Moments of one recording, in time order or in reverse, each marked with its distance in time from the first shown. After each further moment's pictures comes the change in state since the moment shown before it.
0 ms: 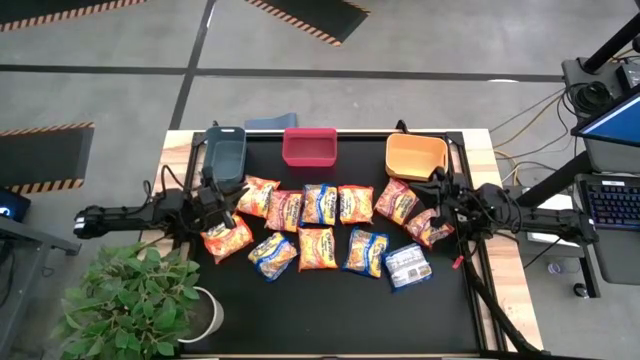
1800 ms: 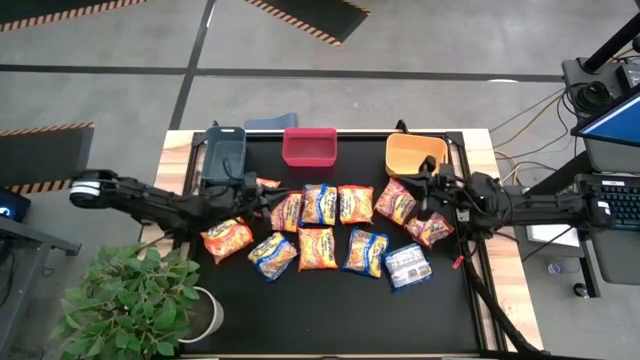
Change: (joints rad) left arm -0.006 1.141 0.239 0.689 0.050 -0.637; right arm -0.002 0.503 0.219 0.179 0.005 -0.107
